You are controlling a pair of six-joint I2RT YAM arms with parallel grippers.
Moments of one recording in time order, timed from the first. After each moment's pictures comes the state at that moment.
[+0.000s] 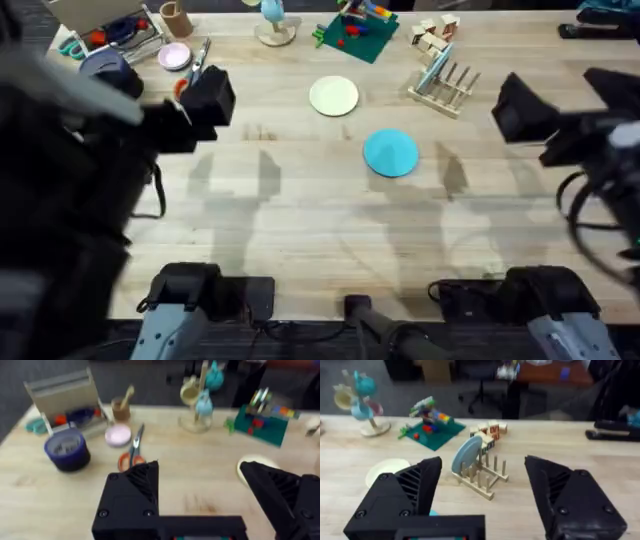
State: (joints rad) left arm 0.00 0.44 0.60 -0.40 -0.05 -0.04; right arm 0.00 0.32 0.44 -0.24 -0.03 0.00
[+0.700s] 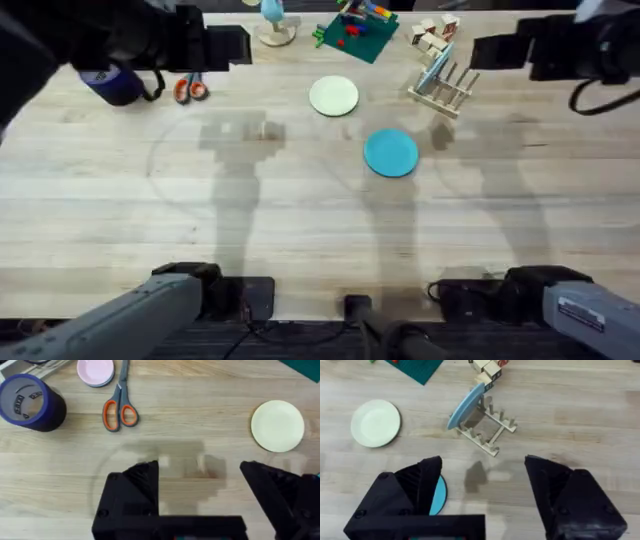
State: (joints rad) left arm 0.00 1.25 1.22 -0.85 -0.01 -0.04; right arm 0.02 1.15 1.10 -0.72 -0.03 0.00
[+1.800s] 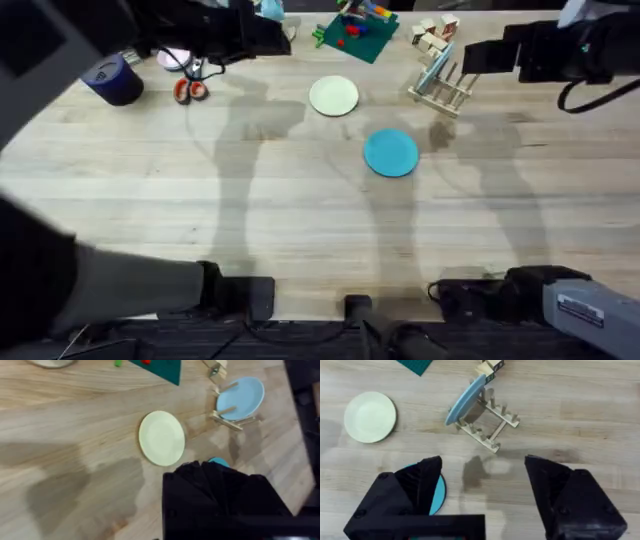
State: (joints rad) left arm 0.03 1.57 1.23 -0.58 0.74 -0.06; right arm 0.02 1.20 1.10 -0.72 -0.03 0.00
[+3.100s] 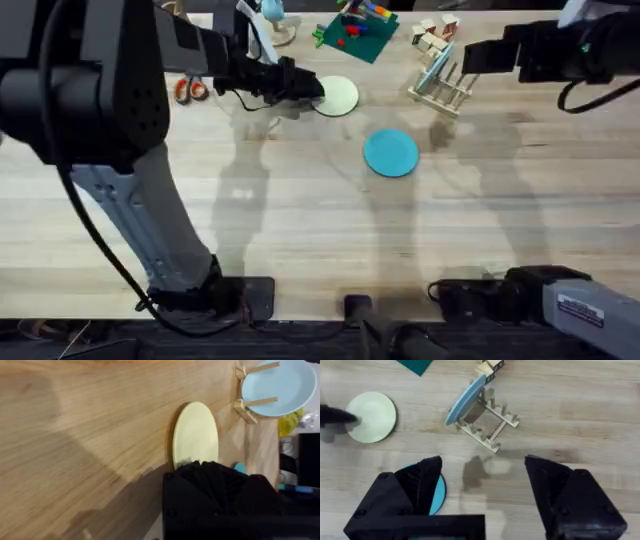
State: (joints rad) left arm -0.04 2.09 1.23 -0.22 0.95 -0.16; right arm 0.02 1.20 1.10 -0.72 -0.03 0.00
